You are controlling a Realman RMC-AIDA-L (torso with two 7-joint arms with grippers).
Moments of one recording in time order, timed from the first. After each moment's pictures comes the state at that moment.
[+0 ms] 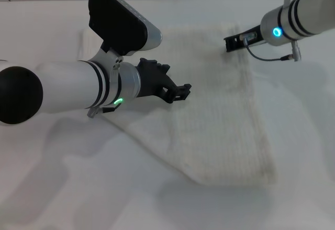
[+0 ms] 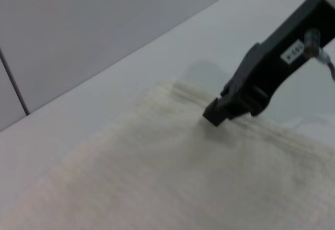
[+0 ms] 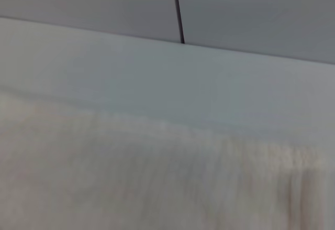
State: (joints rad) left arm -0.48 -2.07 -1.20 -1.18 2.37 -0.59 0.57; right arm 0.95 2.06 -1.21 -0.49 -2.56 -0.72 2.72
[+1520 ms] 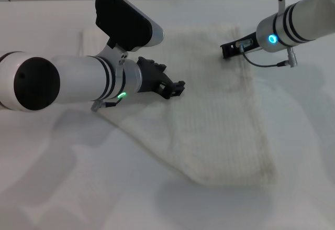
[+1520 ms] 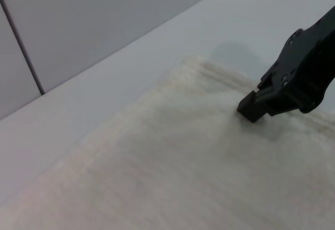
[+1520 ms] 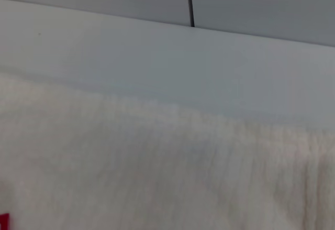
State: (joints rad) left arm -0.62 -2.07 -1.19 -0.95 2.31 -0.50 0.56; right arm 0.96 2.07 -1.21 -0.45 -2.55 -0.71 2.71
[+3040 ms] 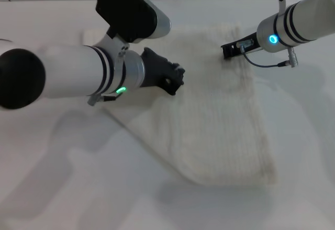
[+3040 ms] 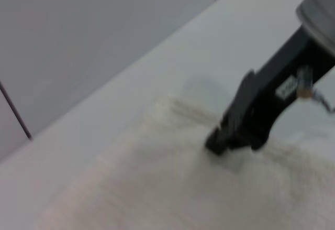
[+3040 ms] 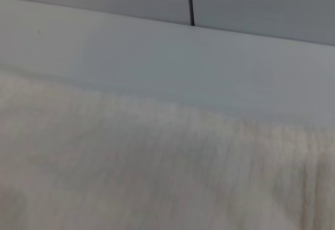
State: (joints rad) left arm -0.54 -2.07 -1.22 -1.20 2.43 -0.66 0.53; right arm 0.96 2.07 -1.21 -0.46 -2.56 -0.72 2.71
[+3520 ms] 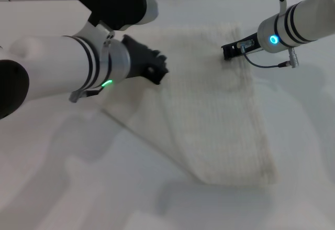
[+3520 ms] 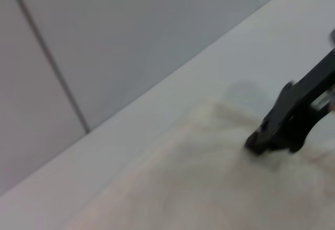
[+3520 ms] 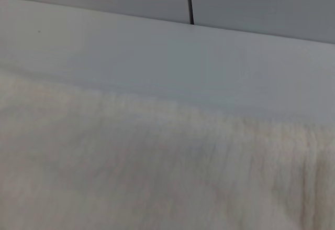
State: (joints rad) left arm -0.41 -2.07 -1.20 -1.53 2.77 -0.84 0.23; right arm 0.95 2.07 -1.21 -0.47 -2.55 -0.72 2.71
